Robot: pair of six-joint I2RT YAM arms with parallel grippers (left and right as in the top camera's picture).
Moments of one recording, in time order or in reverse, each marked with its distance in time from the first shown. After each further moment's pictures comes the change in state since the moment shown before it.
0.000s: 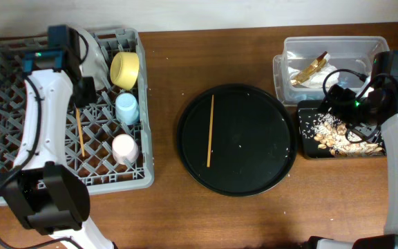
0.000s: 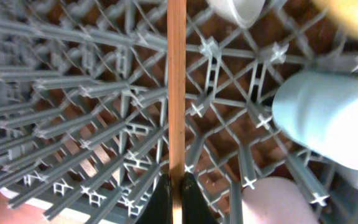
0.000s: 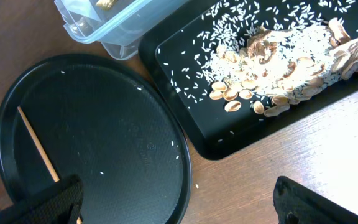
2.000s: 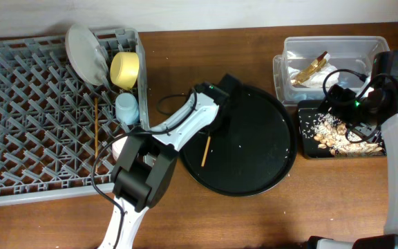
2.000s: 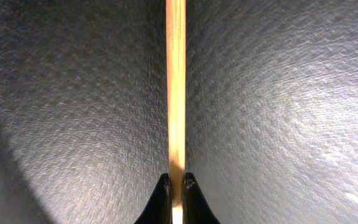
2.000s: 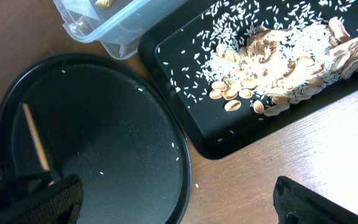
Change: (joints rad) left arm -0.735 0.372 -0.001 0.222 0.227 -0.296; right arm 0.000 0.001 0.000 0.000 0.000 0.000
